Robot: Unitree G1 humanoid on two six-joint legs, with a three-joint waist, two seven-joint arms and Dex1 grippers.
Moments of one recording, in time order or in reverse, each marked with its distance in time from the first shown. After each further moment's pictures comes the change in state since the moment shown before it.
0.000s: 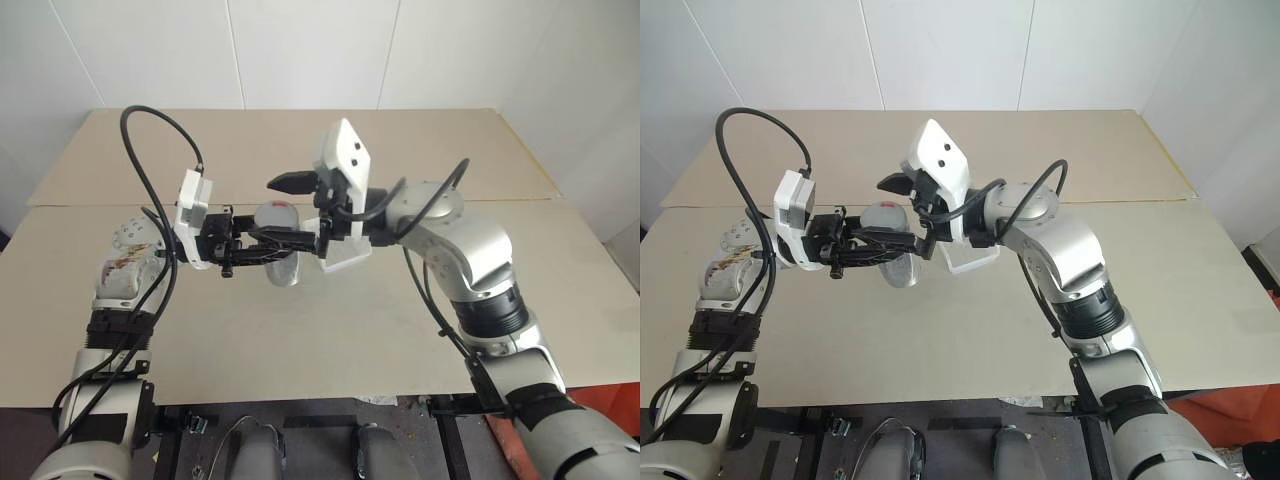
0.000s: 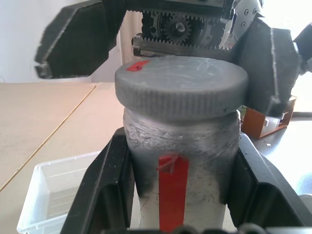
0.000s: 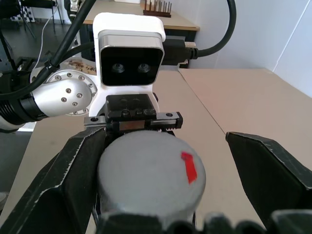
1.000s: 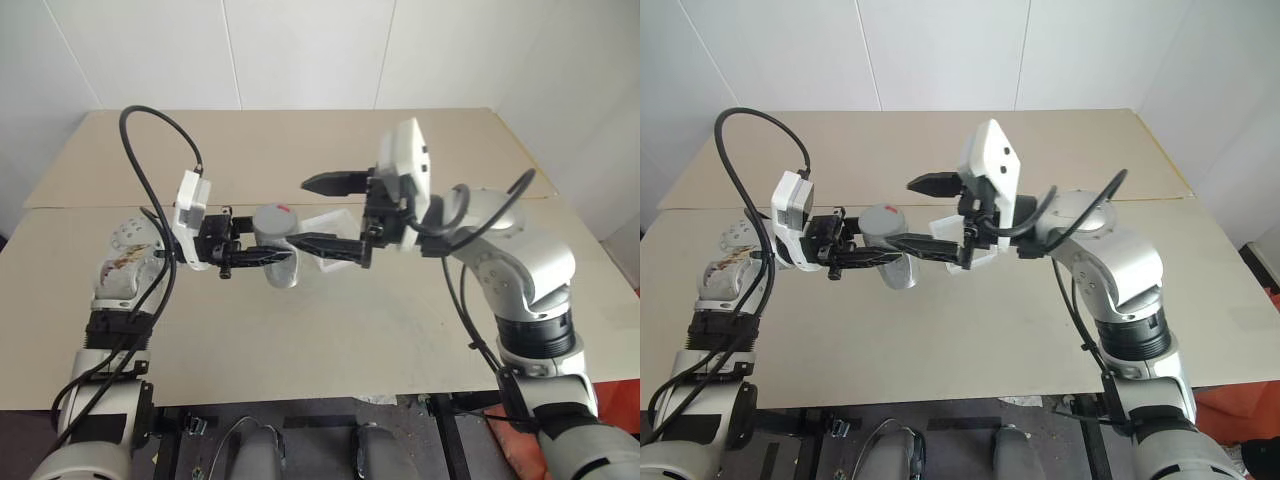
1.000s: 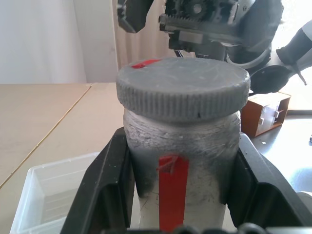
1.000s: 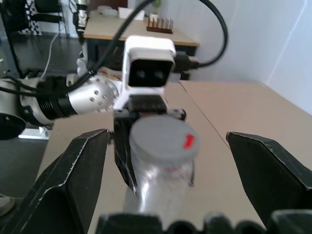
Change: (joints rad) left arm 0.002 -0.002 0.001 0.000 -0.002 0.000 -0.017; right arm 0.085 -0.084 -0.103 -0.169 0.116 0.024 0.058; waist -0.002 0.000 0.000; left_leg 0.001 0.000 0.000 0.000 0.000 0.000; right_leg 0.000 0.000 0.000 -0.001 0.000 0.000
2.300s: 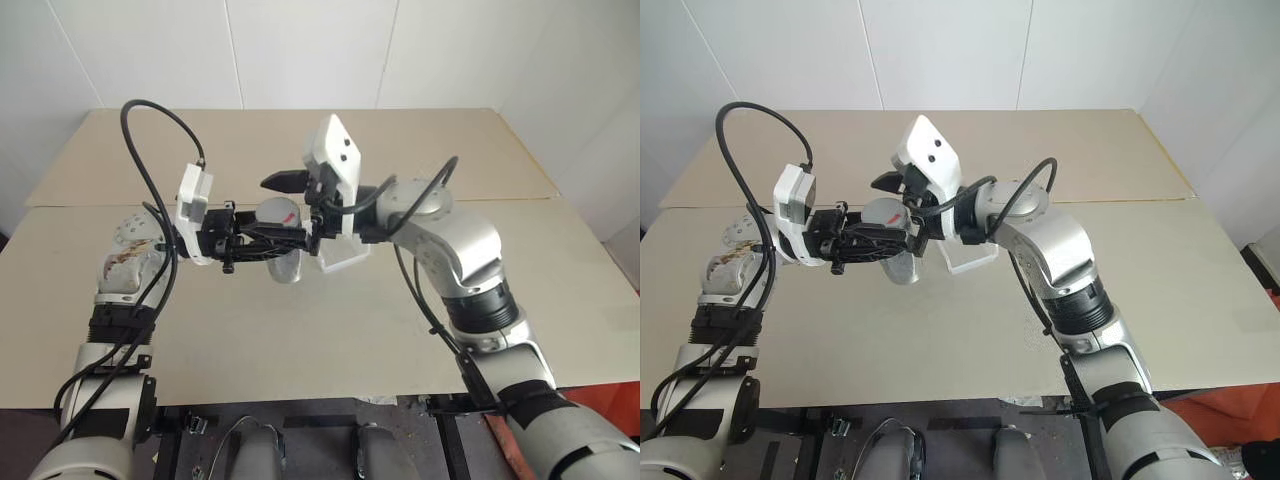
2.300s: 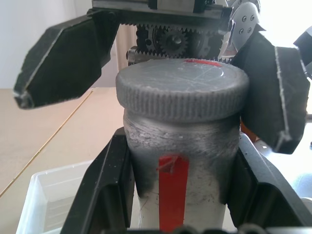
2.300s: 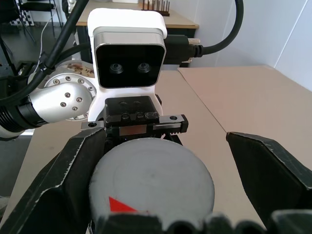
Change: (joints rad) left arm -0.032 -0.001 -0.009 0.026 -0.007 0.002 0.006; right arm -0.124 0.153 0.106 0.223 -0.140 0.004 -0.068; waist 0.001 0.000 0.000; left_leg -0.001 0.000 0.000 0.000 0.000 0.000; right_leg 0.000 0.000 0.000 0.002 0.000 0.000
